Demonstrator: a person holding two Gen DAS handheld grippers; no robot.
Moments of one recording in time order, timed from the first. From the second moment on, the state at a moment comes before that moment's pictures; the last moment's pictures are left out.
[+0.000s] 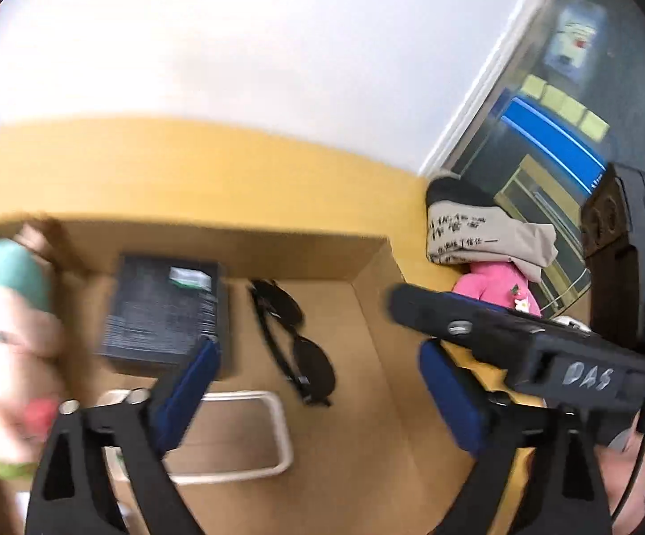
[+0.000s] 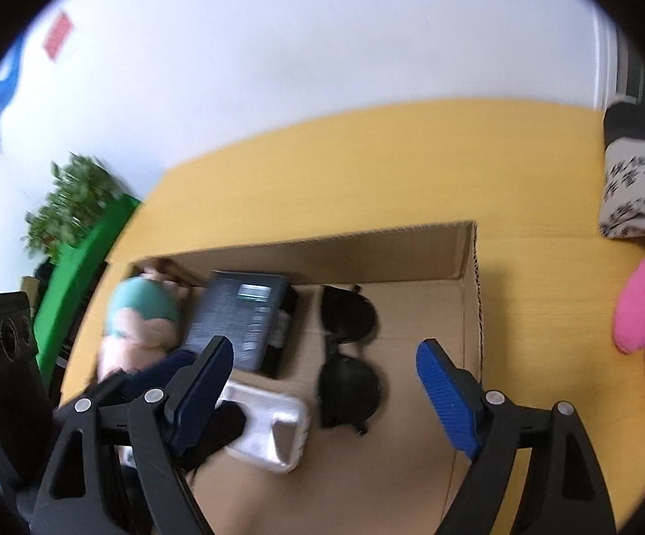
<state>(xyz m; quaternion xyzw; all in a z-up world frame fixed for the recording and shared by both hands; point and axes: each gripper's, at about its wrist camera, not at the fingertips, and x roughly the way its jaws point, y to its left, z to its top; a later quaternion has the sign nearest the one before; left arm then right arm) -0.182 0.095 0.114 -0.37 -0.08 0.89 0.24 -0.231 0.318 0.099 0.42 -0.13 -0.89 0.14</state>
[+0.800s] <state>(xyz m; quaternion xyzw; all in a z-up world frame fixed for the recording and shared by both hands) -0.020 -0.041 0.036 -0.28 0.01 0.96 0.09 -0.012 0.214 0.043 0.25 -0.02 -0.97 0.05</state>
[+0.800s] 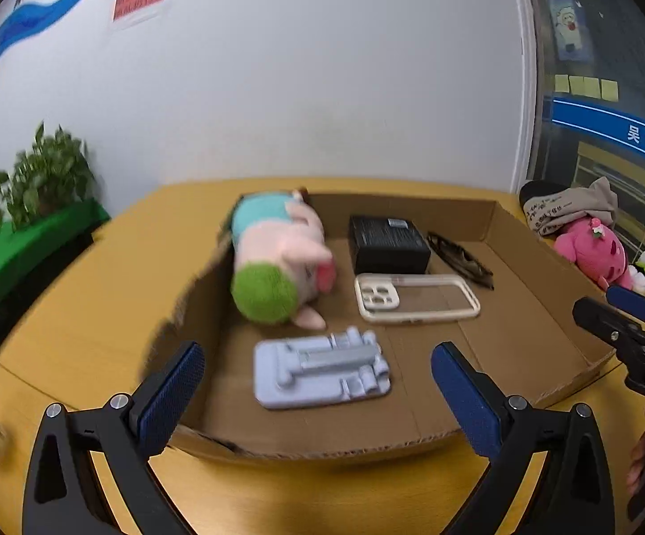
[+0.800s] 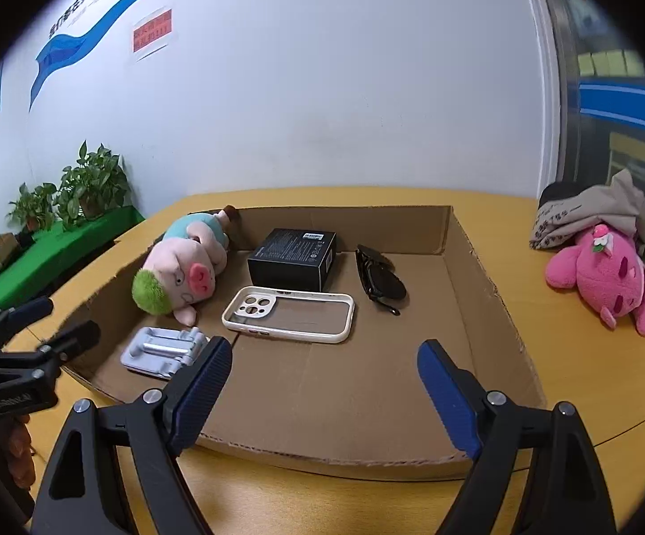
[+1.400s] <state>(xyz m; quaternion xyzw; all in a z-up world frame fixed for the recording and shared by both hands) -0.023 -0.036 0.004 -0.27 -0.01 0.96 0.10 -0.009 0.202 -0.001 0.25 0.00 -0.97 0.04</state>
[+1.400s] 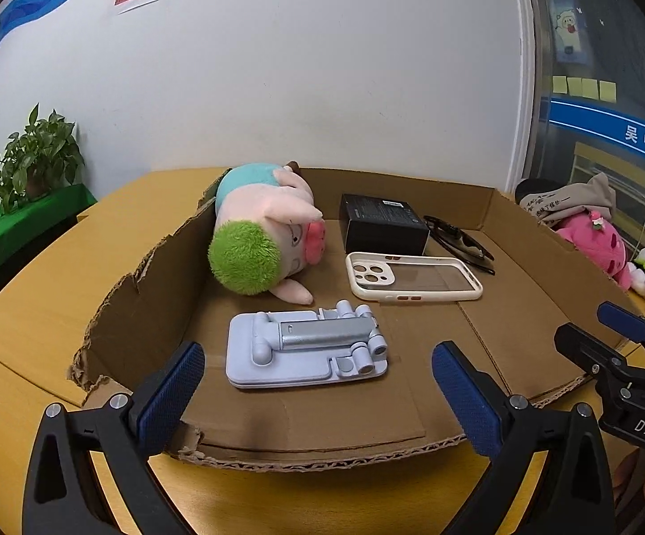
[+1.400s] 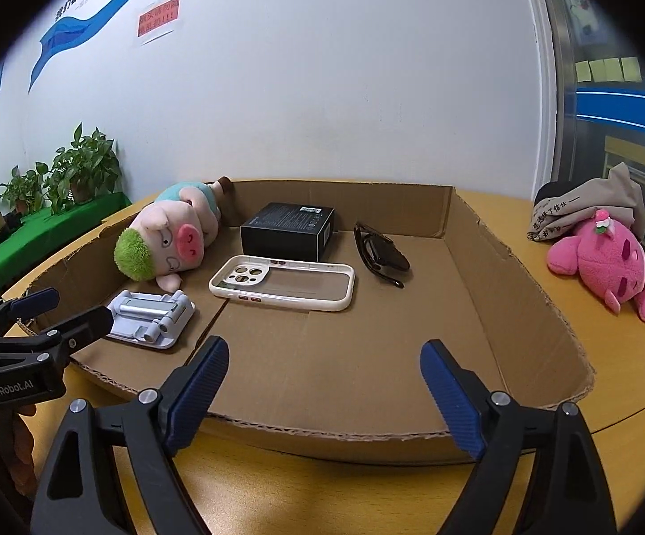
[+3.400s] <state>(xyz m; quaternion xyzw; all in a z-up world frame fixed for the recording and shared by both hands) -0.023 -0.037 0.005 -0.27 -0.01 0.96 0.11 -0.010 0.202 0.001 0.25 0.00 -0.97 0.04</state>
